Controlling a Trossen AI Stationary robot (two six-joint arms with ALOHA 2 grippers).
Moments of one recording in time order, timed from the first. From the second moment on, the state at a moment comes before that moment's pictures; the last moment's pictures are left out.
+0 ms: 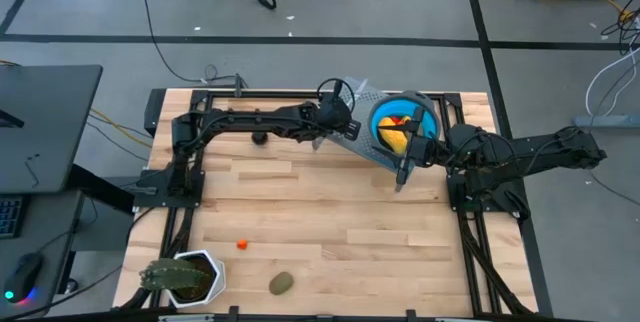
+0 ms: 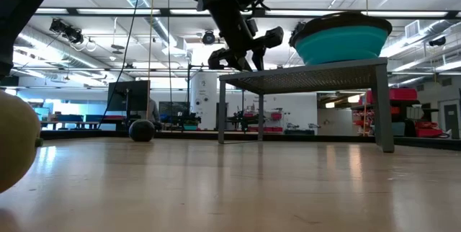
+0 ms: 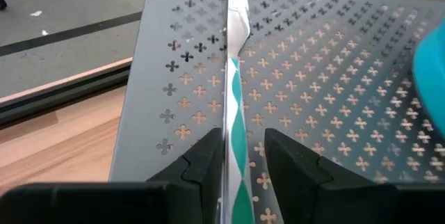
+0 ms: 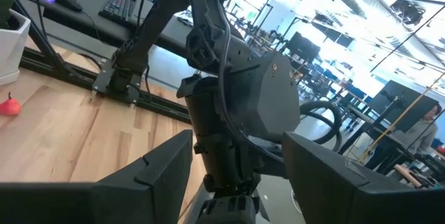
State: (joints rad) left arm 0.21 1.99 1.64 -0.40 -0.52 -0.69; right arm 0.09 0.88 0.75 0.09 0.37 -0.51
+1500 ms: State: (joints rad) left arm 0.07 1.82 1.61 -0.59 -0.80 -0.30; right arm 0.09 0.86 0.75 0.07 0.45 -0.51
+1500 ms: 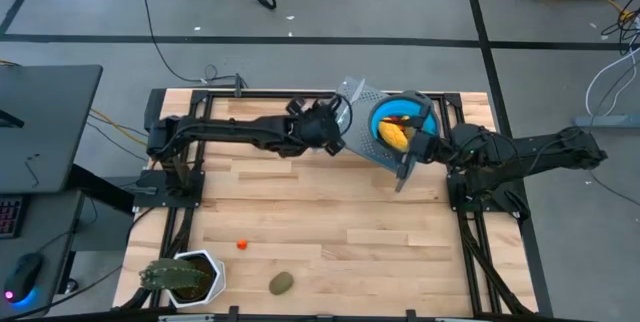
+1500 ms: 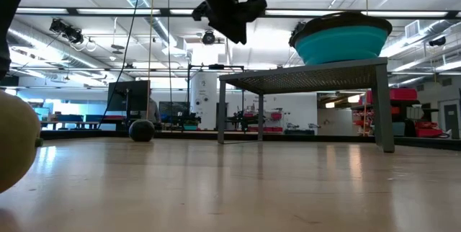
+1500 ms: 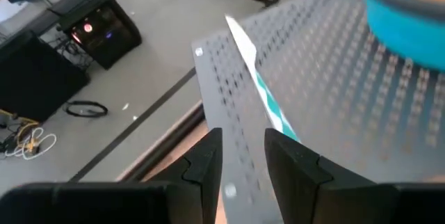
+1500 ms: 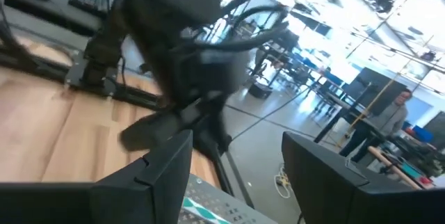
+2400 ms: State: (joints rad) left arm -0.01 1.51 1.00 -0.51 -0.85 -0.73; right arm 0.09 0.77 0.75 0.03 0.42 -0.43
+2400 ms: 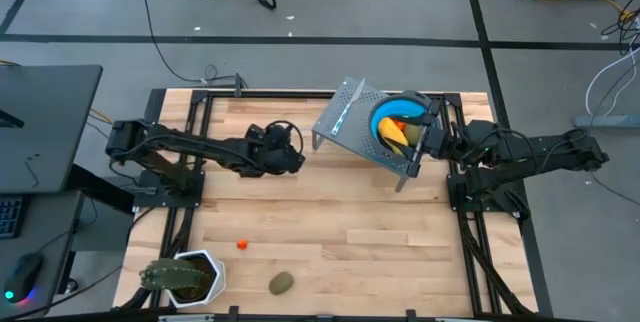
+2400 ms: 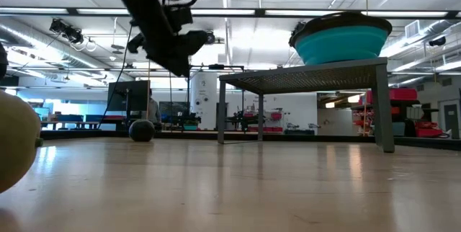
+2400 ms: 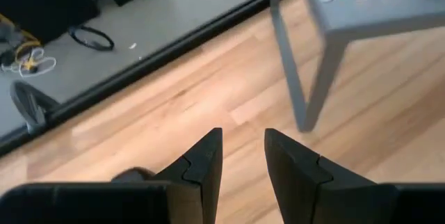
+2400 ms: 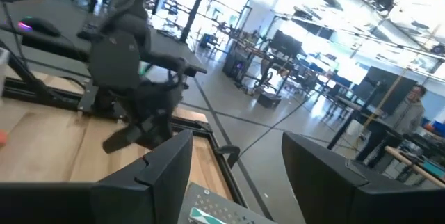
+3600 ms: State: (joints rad) left arm -0.28 1.51 0.85 -0.51 0.07 -0.78; right arm 0.09 0.77 0.75 0.00 0.41 -0.43
